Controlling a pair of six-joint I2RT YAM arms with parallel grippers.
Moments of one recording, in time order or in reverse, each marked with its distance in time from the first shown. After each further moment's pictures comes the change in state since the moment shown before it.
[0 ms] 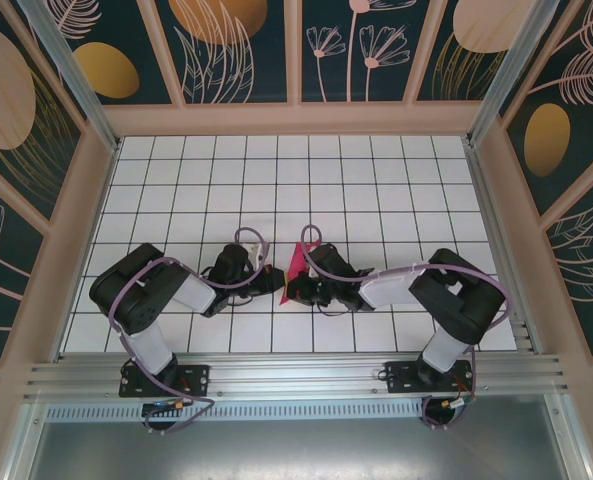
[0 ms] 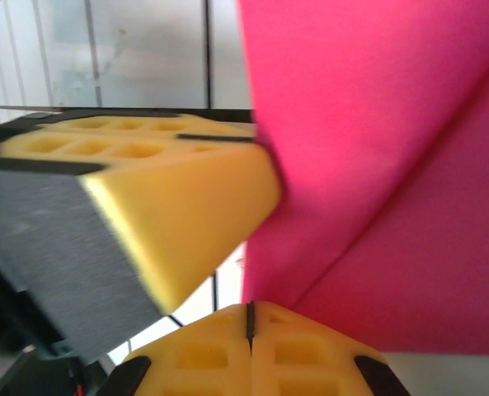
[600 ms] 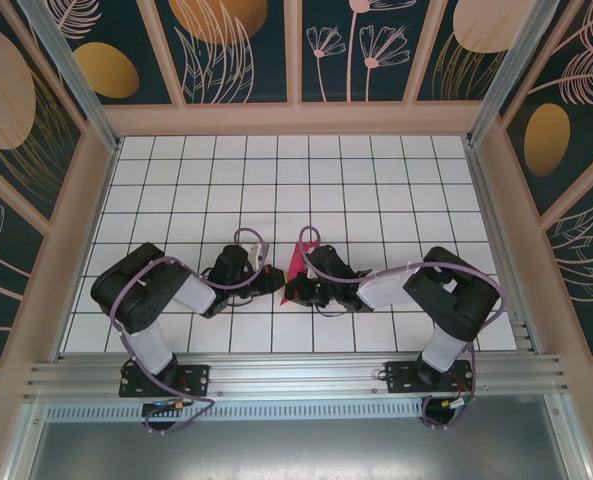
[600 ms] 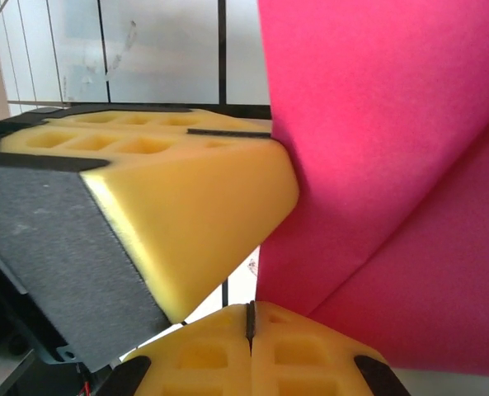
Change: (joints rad) left arm -0.001 0.007 -0.006 0.025 -0.004 -0.015; right arm 0.003 0.040 -0.007 0.060 -0.016 0.011
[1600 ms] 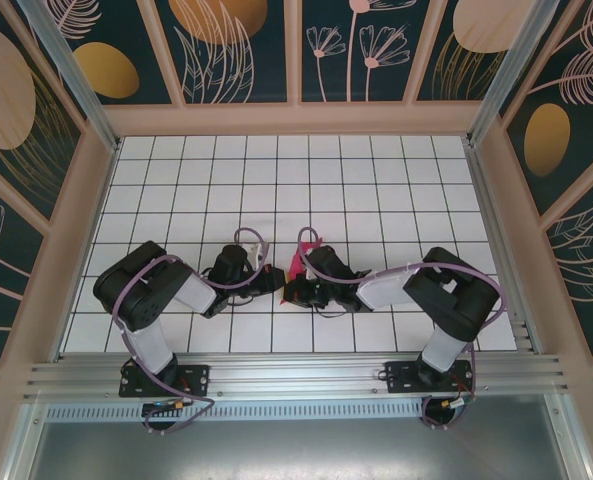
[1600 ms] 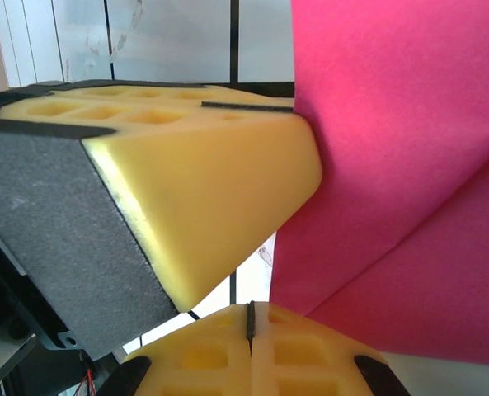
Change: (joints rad) left arm 0.008 0.022 0.000 0.040 0.031 -0.023; right arm 0.008 0.002 0.003 0.000 -0.024 -0.003
